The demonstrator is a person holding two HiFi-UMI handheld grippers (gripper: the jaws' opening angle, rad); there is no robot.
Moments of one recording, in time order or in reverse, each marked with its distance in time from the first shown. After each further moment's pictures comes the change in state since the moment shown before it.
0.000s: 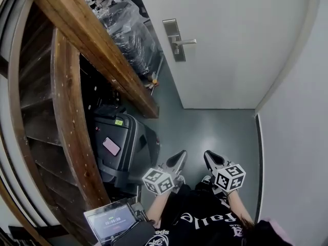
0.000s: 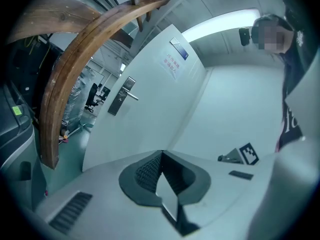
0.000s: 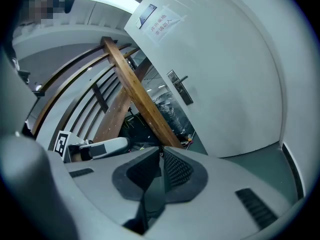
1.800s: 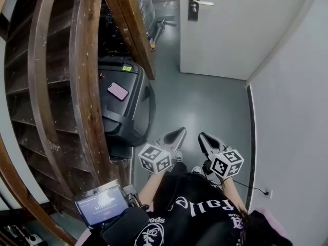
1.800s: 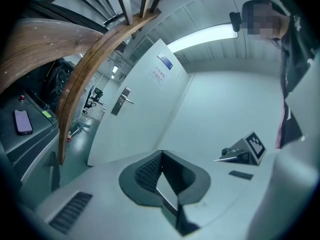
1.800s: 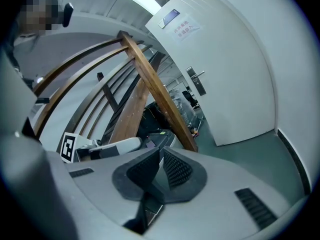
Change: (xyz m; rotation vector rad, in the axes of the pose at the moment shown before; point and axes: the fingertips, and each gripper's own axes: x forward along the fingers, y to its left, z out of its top) left arm -0.251 -0.040 -0.068 0.056 0.005 -0.084; right arm -0.074 0.229 -0.155 -0.020 -0.009 -0.026
